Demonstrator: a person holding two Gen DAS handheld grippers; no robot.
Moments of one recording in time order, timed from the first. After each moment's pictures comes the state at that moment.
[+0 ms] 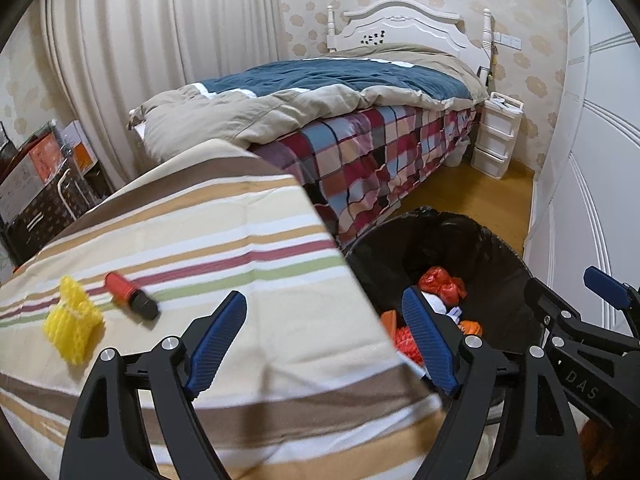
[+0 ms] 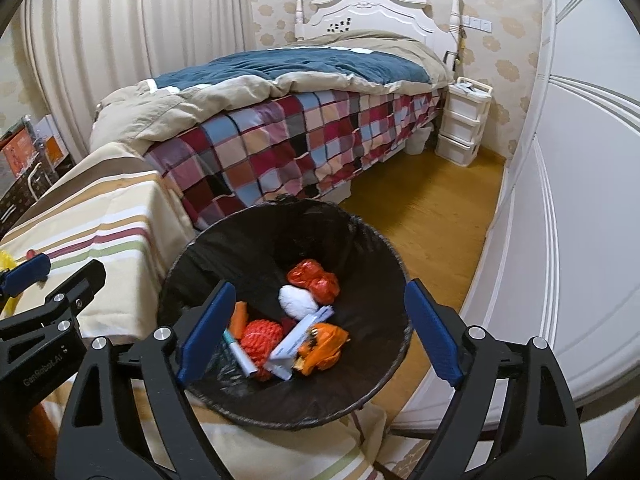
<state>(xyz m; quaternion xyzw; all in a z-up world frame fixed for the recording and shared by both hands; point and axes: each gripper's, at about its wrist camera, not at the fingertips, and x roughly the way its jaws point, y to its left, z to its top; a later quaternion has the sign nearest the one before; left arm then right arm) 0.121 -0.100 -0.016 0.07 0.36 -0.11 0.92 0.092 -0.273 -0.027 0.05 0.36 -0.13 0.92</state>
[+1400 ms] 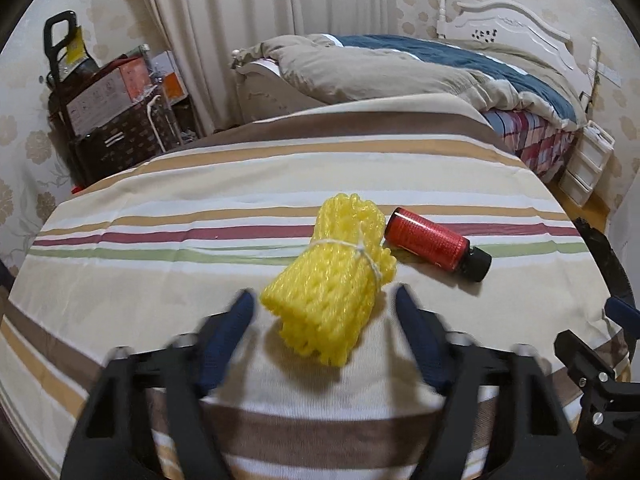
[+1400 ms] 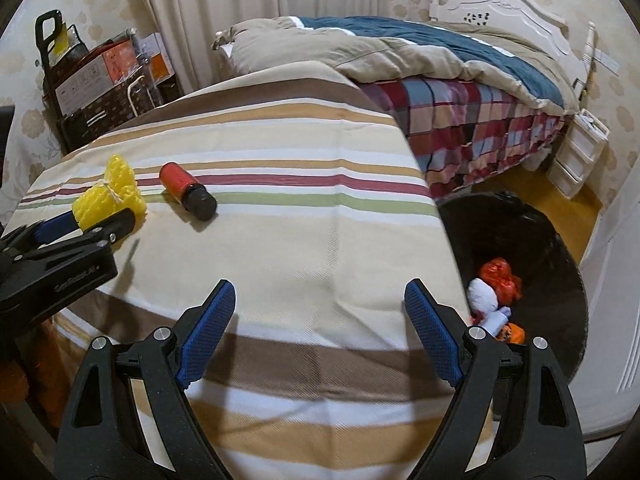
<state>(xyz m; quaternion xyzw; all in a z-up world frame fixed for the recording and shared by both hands) 0.147 0.101 -0.042 0.02 0.41 0.04 0.91 0.139 -0.075 -0.047 -0.02 0.42 0.07 0.90</state>
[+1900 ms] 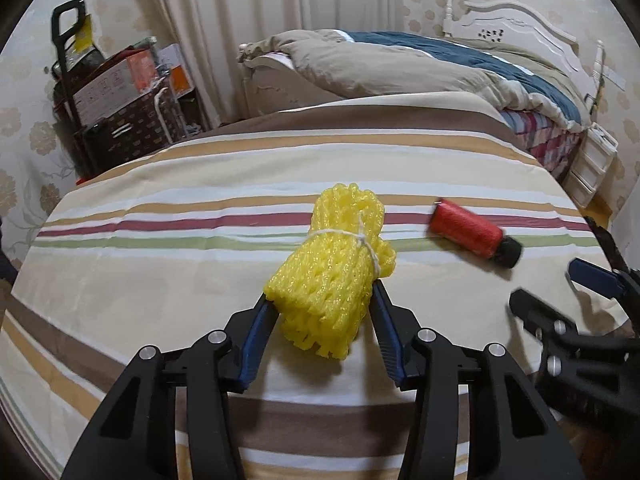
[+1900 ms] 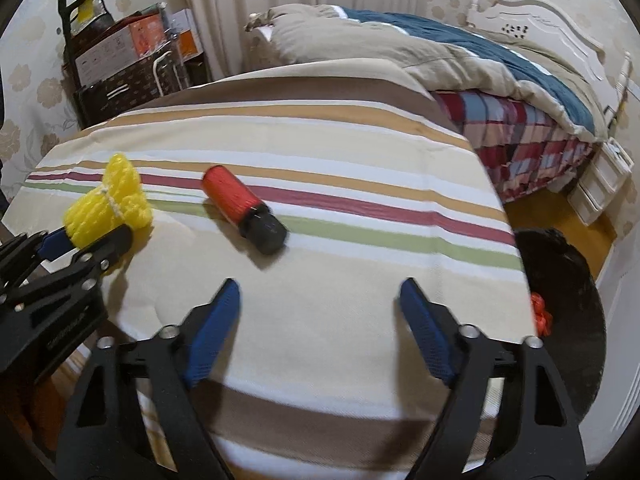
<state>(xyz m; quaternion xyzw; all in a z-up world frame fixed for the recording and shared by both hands) 0.136 0.136 -0.041 0.01 0.41 0.05 0.91 0.172 -0.019 -0.055 -0.06 0.44 0.11 0.89</state>
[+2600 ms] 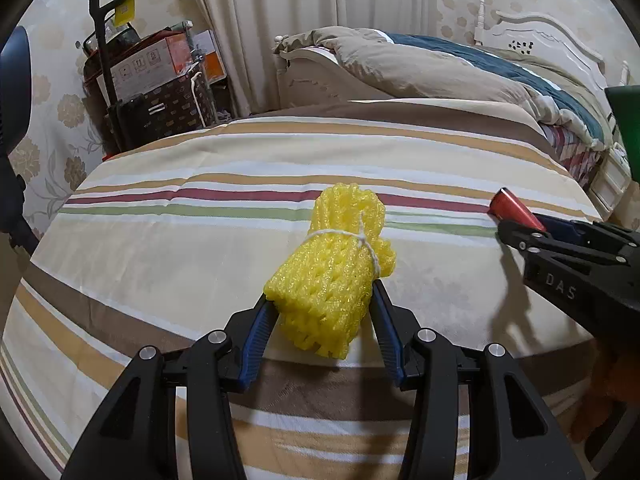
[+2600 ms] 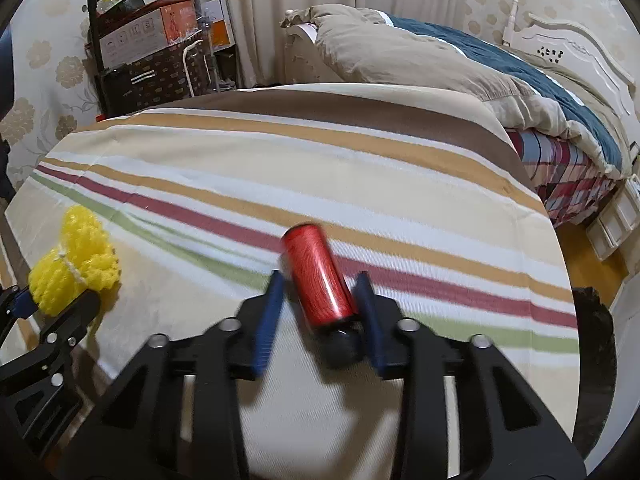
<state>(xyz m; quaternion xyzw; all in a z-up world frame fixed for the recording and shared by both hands) 0.117 0.177 -0.042 -0.01 0.41 0.09 0.91 0.204 0.040 -0.055 -0.09 0.43 0.15 0.88</state>
